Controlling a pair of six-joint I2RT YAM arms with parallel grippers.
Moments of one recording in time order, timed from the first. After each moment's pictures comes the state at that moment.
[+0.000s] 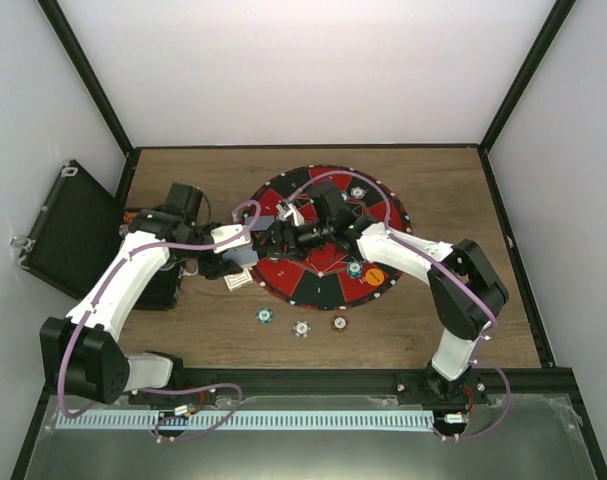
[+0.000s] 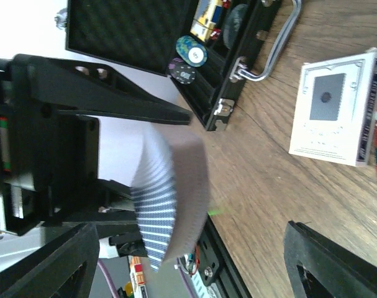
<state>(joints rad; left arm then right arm) -0.24 1.31 1.11 -1.01 0.50 1.01 0.71 1.74 1.20 -0.05 -0.86 0.79</state>
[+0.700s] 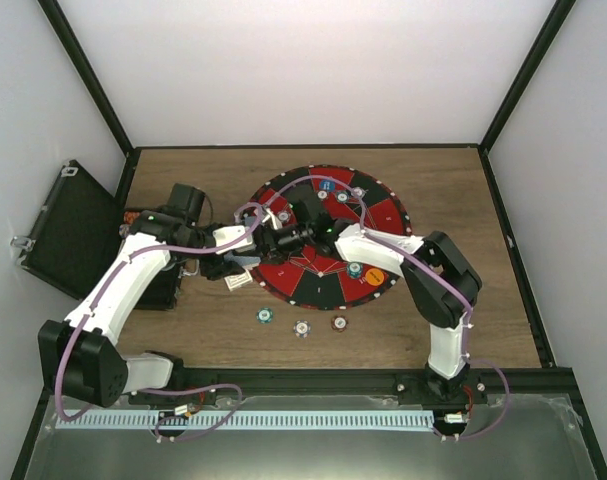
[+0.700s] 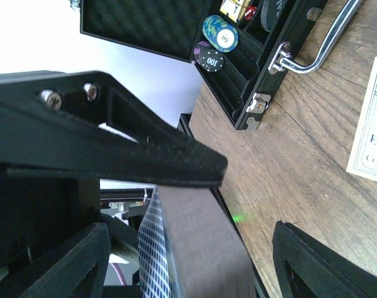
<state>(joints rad) -0.27 1.29 1.11 -1.00 0.50 1.00 0.79 1.89 1.28 0.10 -0.92 0.90</state>
